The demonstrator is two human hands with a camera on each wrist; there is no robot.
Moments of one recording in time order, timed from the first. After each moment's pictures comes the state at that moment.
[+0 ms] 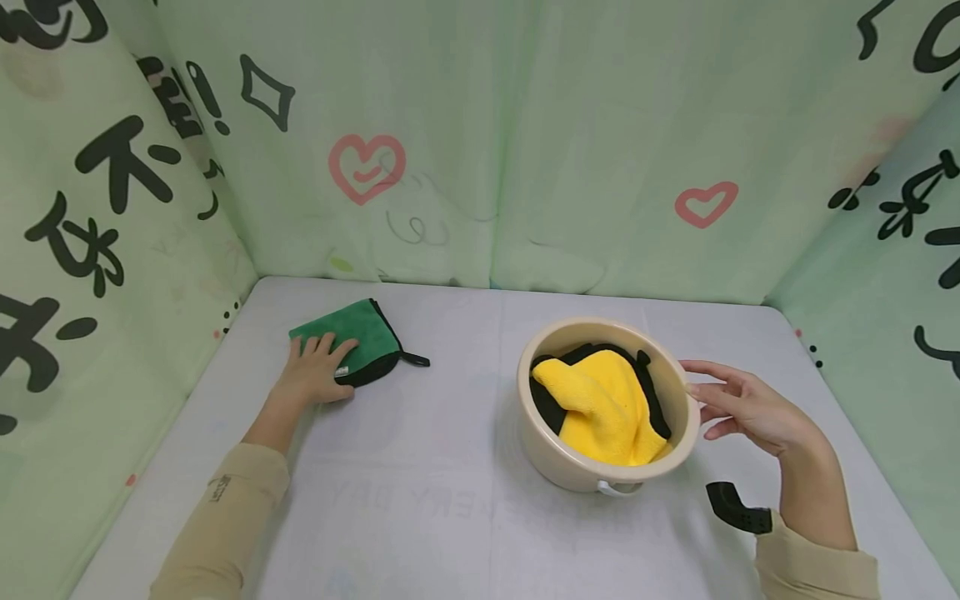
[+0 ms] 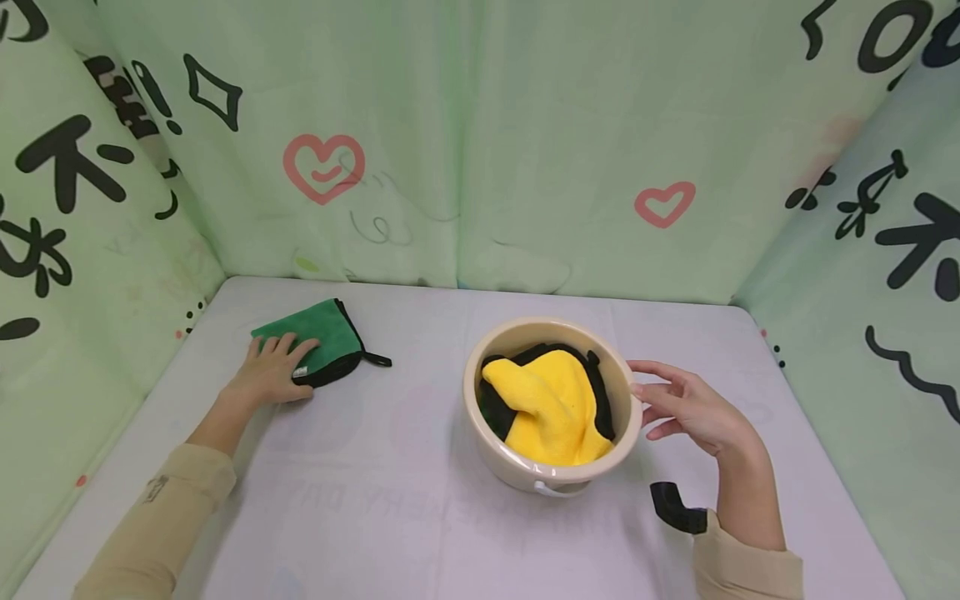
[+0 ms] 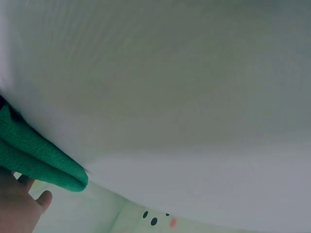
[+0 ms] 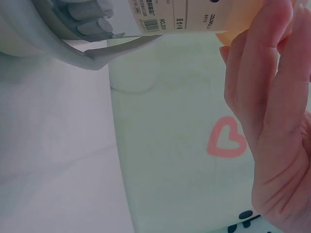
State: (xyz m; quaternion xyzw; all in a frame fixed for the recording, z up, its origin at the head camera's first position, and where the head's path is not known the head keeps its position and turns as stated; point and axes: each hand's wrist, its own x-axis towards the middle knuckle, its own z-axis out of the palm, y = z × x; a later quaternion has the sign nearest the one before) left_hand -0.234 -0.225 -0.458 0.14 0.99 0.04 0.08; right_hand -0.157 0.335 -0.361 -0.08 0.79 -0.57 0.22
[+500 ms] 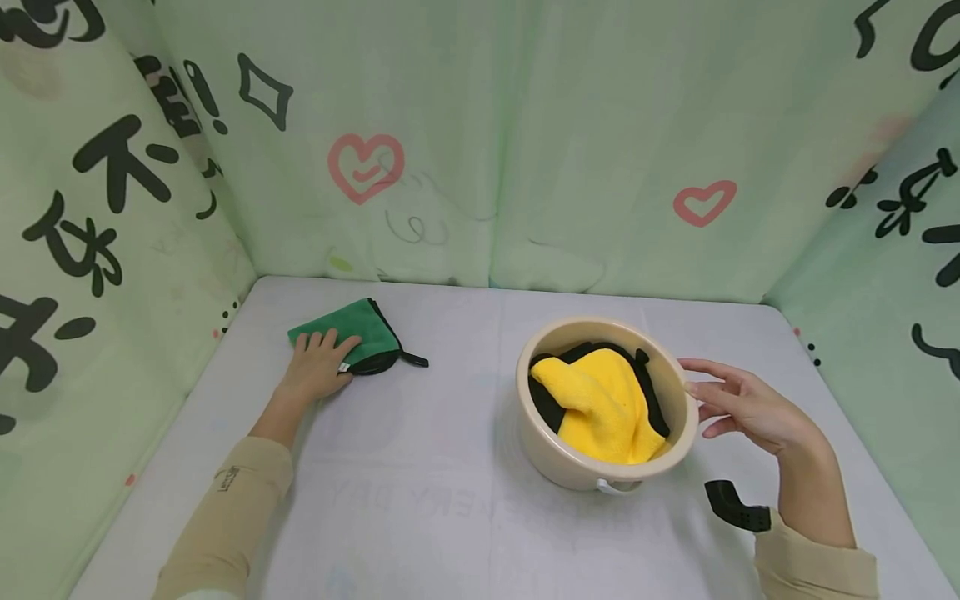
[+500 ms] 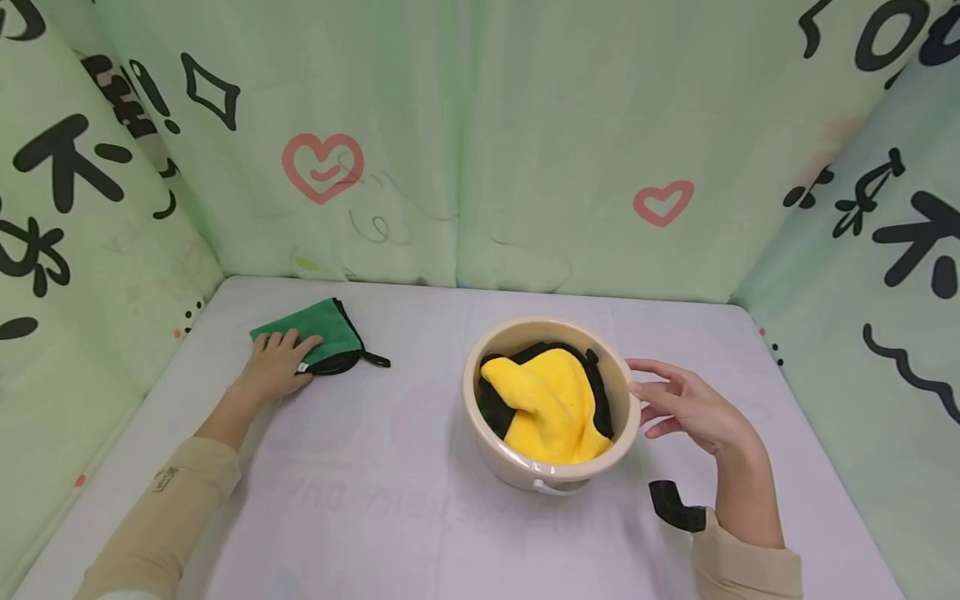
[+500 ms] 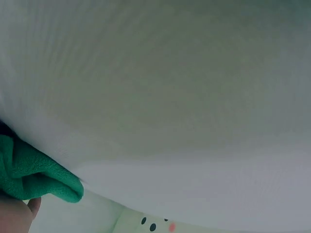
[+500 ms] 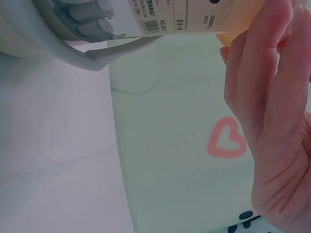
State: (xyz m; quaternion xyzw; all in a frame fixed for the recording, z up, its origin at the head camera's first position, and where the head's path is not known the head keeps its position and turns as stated) left_hand -0.243 -0.223 -0.469 0.16 0.99 0.01 0.02; right_hand -0.157 0.335 -0.359 -0.08 0.79 -0.56 0.22
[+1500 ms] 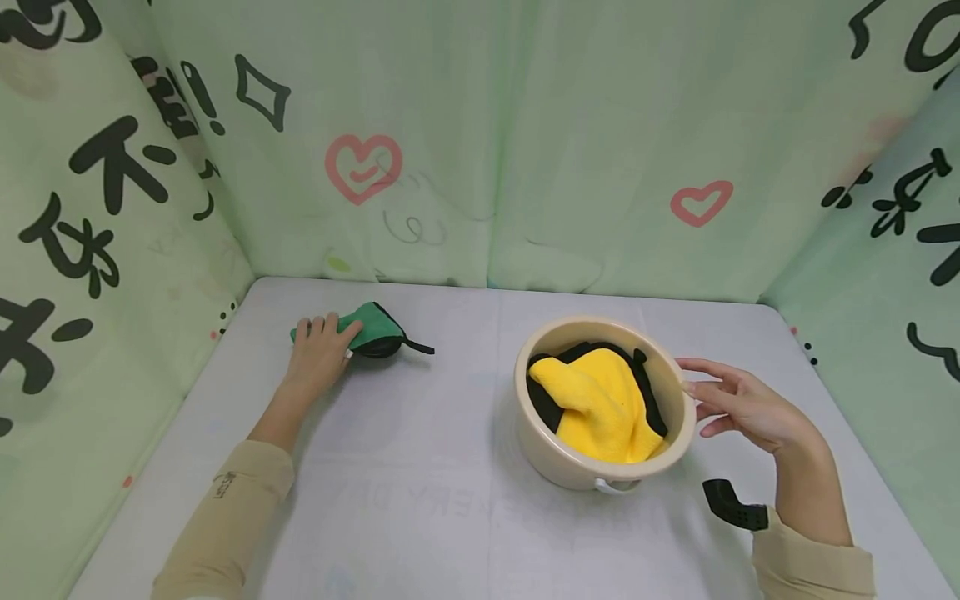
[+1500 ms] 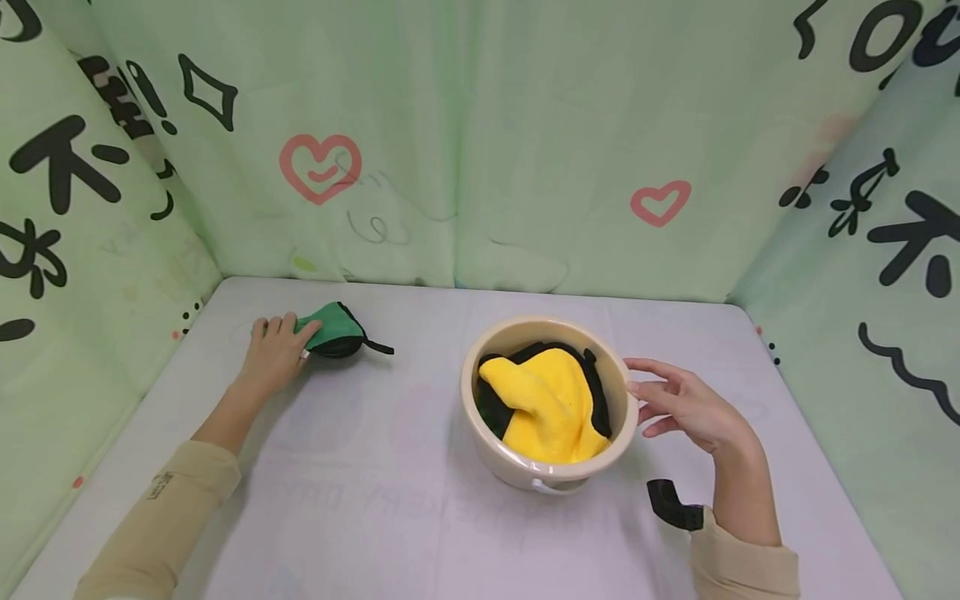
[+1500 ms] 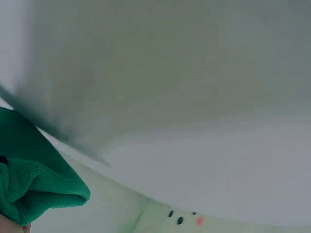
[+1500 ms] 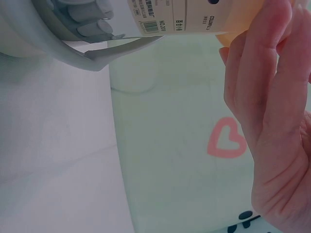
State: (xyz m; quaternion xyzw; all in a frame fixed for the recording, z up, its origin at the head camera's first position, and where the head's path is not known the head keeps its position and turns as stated) left_hand -0.241 -0.208 -0.452 0.18 0.97 -0.04 -0.16; right_hand -0.156 0.335 -0.359 -0.07 0.80 -0.56 0.22
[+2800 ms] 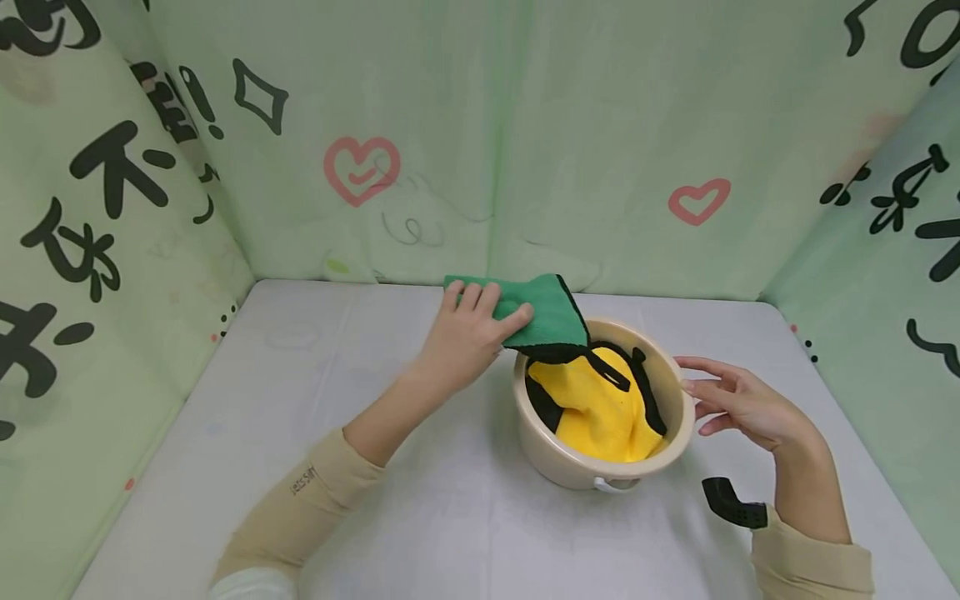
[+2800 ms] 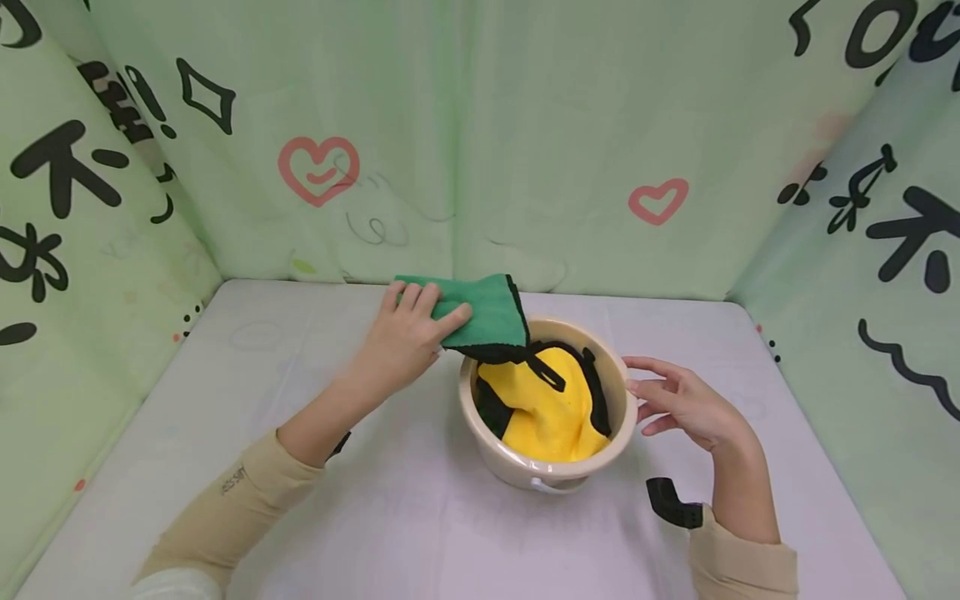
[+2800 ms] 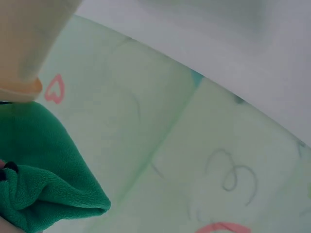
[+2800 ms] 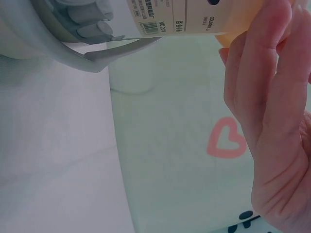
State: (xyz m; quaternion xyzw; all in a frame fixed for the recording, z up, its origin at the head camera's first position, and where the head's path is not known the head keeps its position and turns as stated) left_hand -0.205 -0.028 -0.340 0.35 0.86 -0.01 -0.38; right_hand -0.156 0.334 -0.358 -0.05 0.80 -0.56 0.22
